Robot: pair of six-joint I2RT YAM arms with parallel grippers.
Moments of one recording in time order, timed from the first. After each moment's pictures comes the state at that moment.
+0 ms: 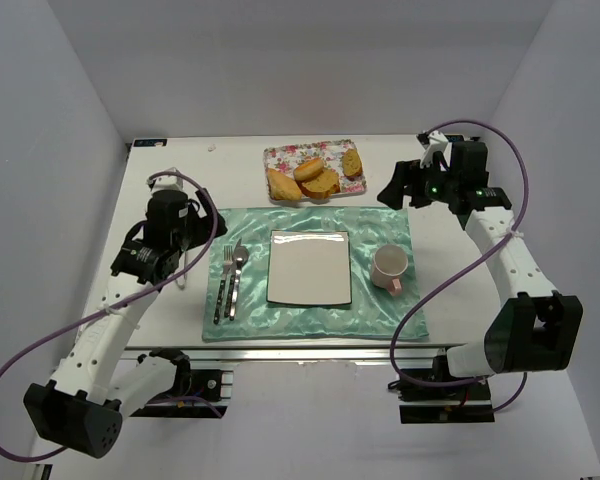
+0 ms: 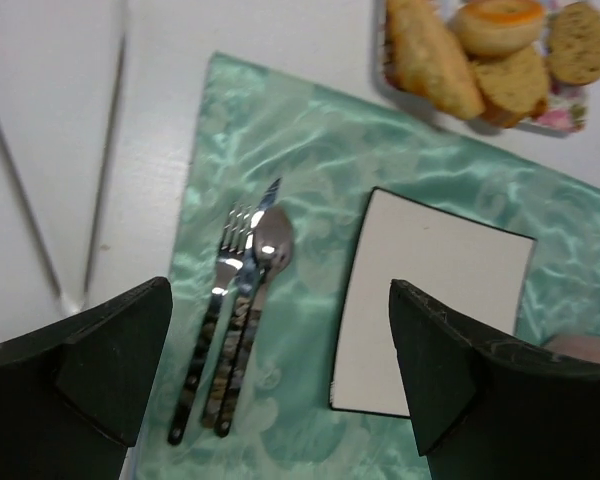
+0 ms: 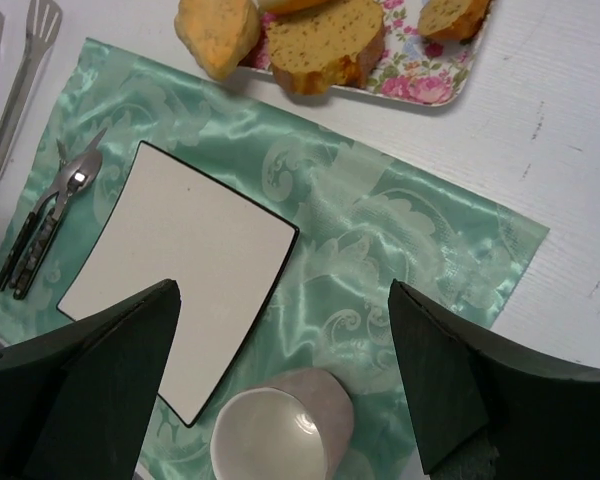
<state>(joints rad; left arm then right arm) -0.30 0.99 1.00 -0.58 -0.20 -0.53 0.09 1.39 1.22 -0.43 -0.56 0.02</state>
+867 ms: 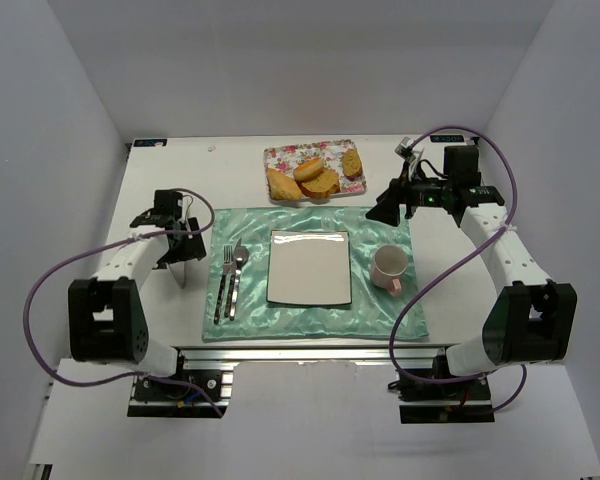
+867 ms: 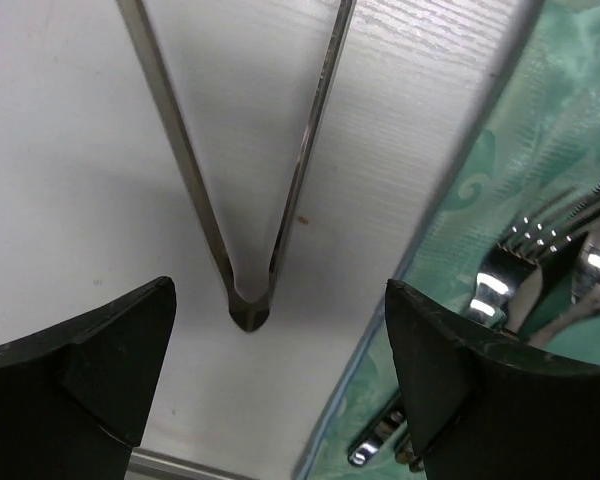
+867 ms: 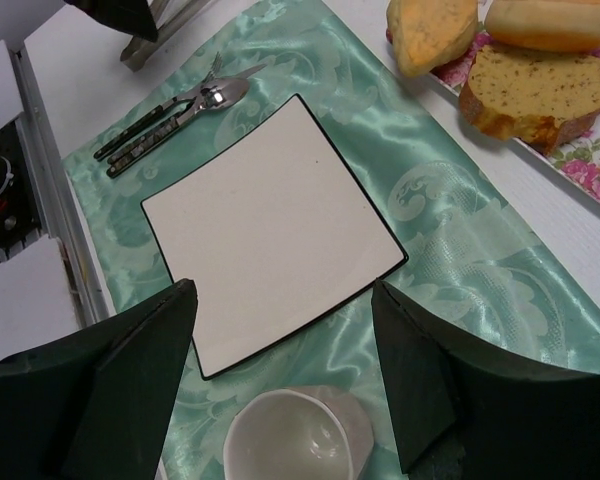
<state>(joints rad) -0.01 1.44 0.95 -0.65 -0.20 -0.26 0.10 1.44 1.21 -0.47 -1.01 -0.30</state>
